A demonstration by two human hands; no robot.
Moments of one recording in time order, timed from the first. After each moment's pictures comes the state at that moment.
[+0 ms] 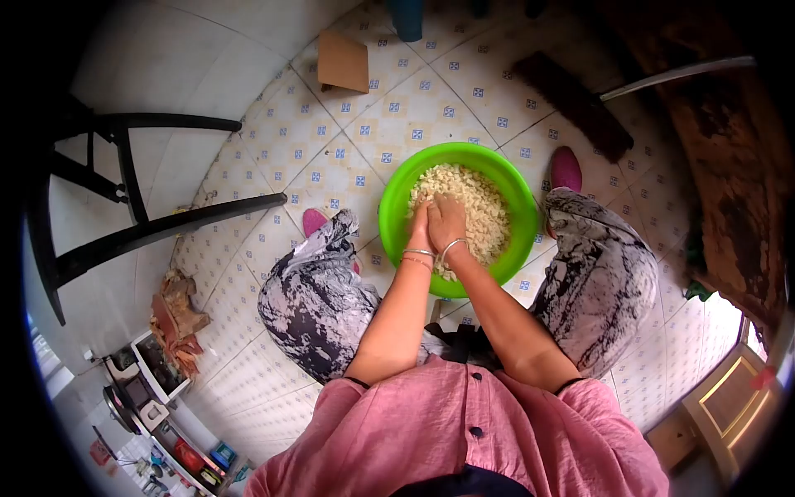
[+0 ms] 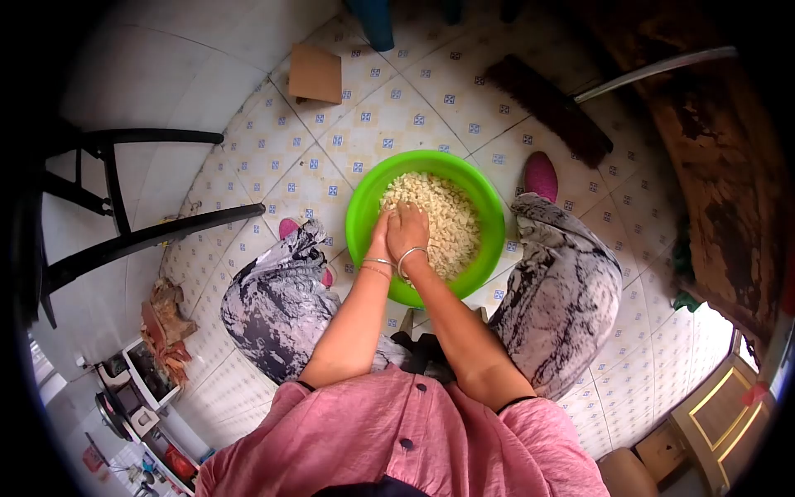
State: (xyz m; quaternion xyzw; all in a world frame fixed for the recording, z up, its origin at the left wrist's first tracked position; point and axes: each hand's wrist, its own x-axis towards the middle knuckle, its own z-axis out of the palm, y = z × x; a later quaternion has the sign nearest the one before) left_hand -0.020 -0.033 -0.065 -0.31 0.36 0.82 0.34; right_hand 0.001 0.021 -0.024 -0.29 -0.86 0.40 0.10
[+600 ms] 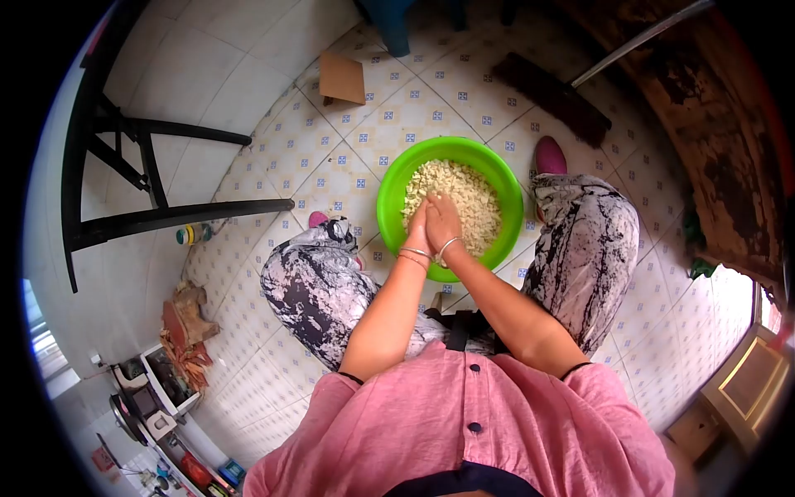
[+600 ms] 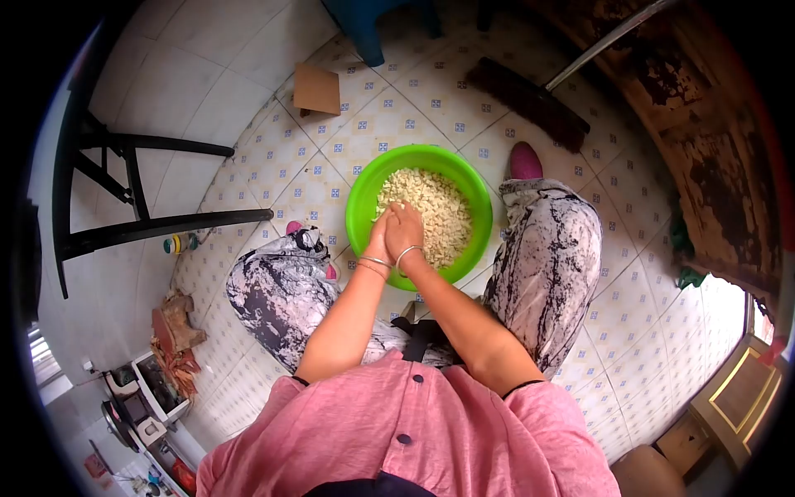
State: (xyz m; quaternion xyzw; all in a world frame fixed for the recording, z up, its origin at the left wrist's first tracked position) left_hand -0.002 -0.035 -0.075 -0.22 0.25 0.86 0.38; right_hand 0.026 0.021 -0.007 -0.30 -0.78 0.54 0.10
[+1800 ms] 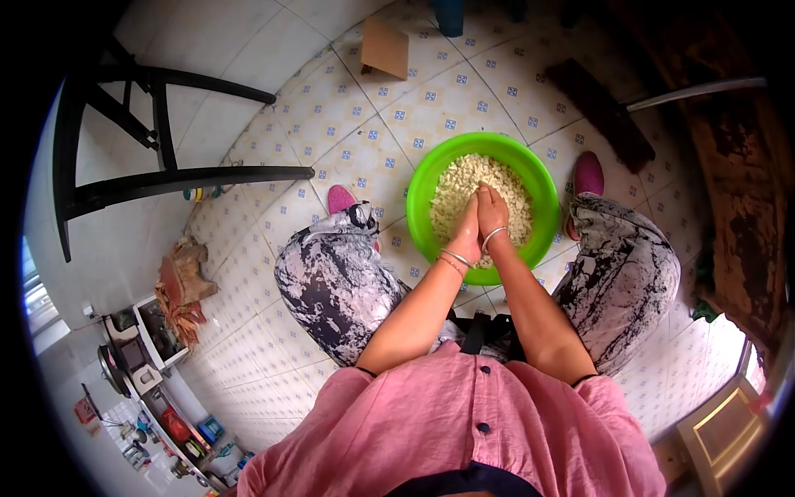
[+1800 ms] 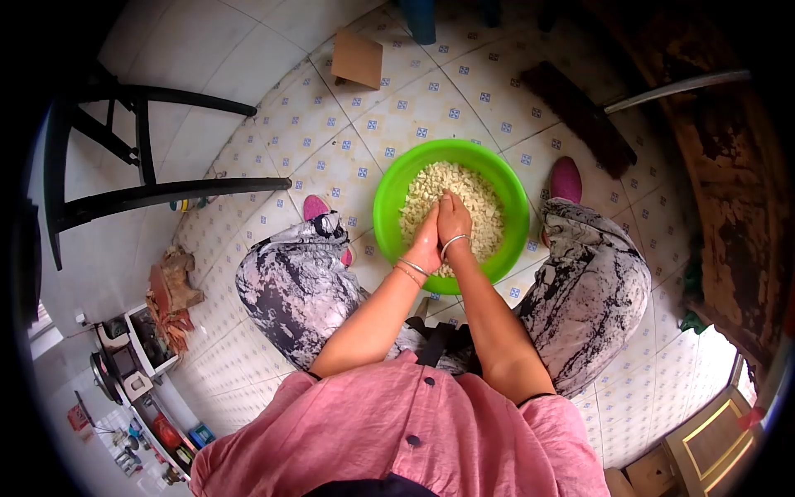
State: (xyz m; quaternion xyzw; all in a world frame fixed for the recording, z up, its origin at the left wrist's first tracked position) left_hand 0.006 -0.007 0.001 -0.32 0.40 0.76 0.41; right_hand 0.010 0.052 -0.019 -0.38 -0.69 0.62 0.00
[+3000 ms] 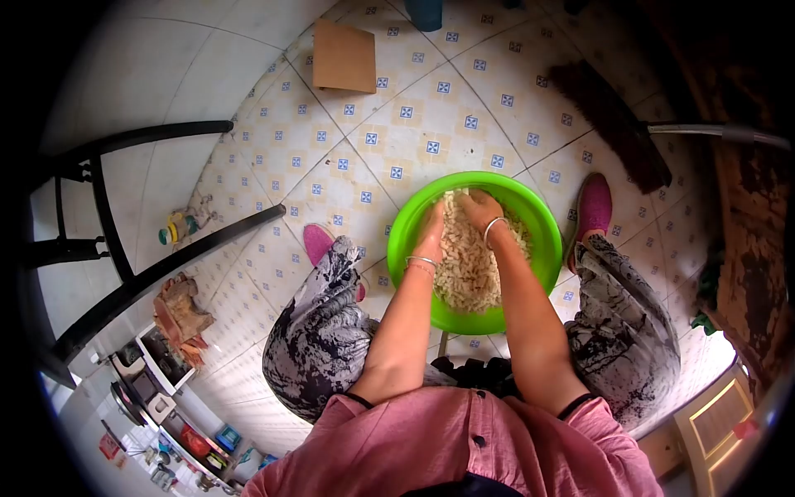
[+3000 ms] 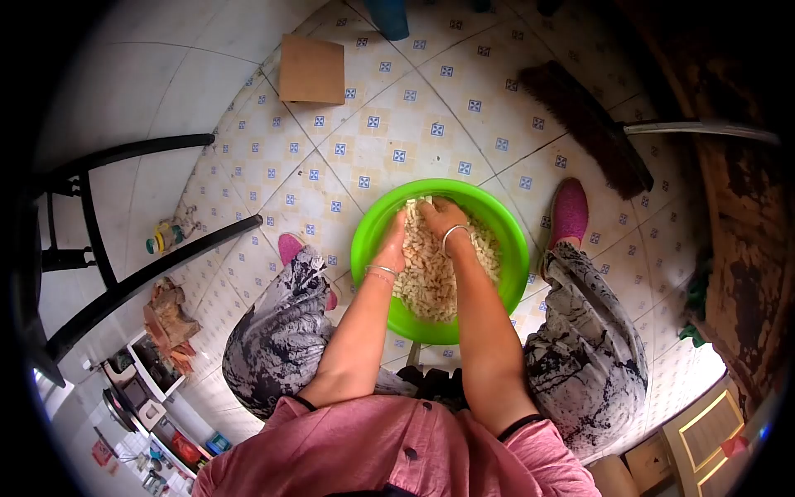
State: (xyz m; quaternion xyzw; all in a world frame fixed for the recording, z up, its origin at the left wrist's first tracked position) left_hand -0.083 -0.027 -0.076 -0.34 0.58 0.60 0.43; right_hand -0.059 0.097 -0.096 -0.38 -0.70 0.57 -0.21
